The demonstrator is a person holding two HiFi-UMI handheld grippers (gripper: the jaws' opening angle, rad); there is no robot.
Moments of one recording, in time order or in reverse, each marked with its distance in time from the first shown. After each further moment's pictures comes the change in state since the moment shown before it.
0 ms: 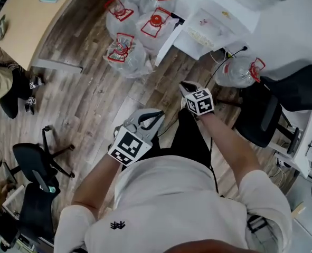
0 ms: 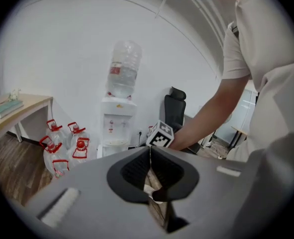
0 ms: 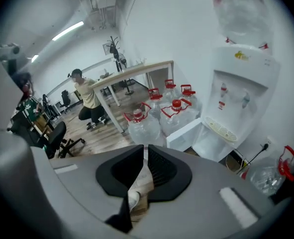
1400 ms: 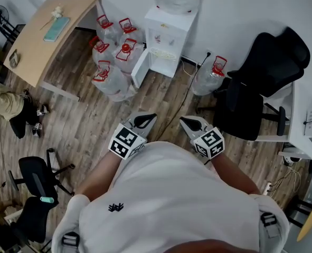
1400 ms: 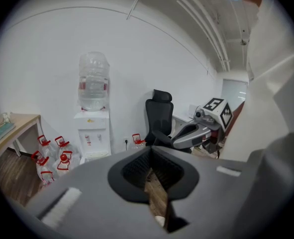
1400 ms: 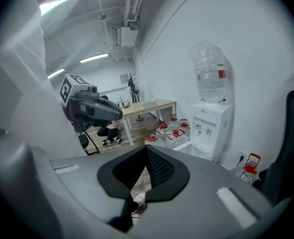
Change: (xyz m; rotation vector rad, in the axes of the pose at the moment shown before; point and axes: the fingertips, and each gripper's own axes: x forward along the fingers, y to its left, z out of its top) left arm 0.048 -0.218 0.074 0.109 0.001 0.016; right arm -0.395 0.065 -0.072 -0.083 -0.374 0.066
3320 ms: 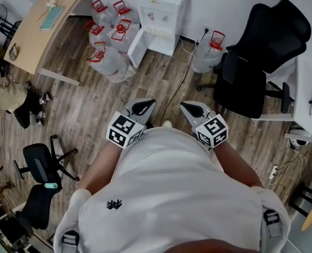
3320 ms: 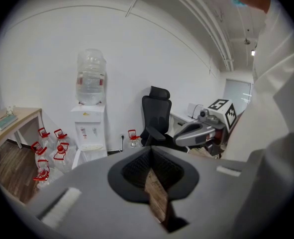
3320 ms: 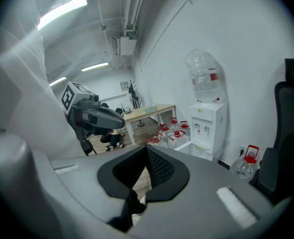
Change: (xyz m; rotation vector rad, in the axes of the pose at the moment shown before) left arm 0.005 -0.078 -0.019 -0.045 0.027 0.022; right arm -0.070 0.023 -0.035 0.047 -0.081 0.014
